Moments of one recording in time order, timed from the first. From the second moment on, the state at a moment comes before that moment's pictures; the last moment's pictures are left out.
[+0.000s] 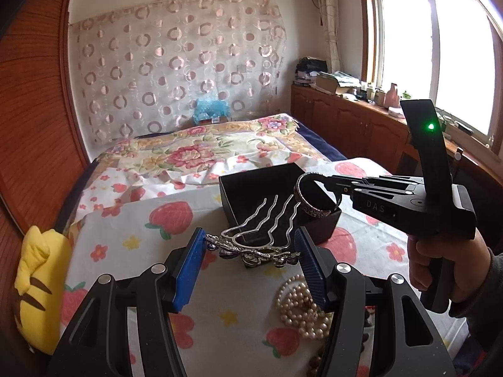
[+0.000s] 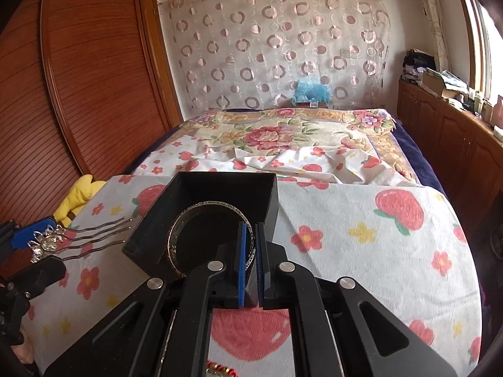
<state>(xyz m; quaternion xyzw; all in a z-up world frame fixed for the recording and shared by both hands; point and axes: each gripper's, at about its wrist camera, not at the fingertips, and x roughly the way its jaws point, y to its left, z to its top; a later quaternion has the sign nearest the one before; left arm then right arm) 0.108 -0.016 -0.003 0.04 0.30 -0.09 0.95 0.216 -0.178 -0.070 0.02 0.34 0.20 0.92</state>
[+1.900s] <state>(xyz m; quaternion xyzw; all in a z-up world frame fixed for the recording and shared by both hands) 0.082 -0.031 -0.038 0.06 0.33 -0.11 0.93 0.094 -0.207 -0.075 -0.03 0.34 0.27 0.90</state>
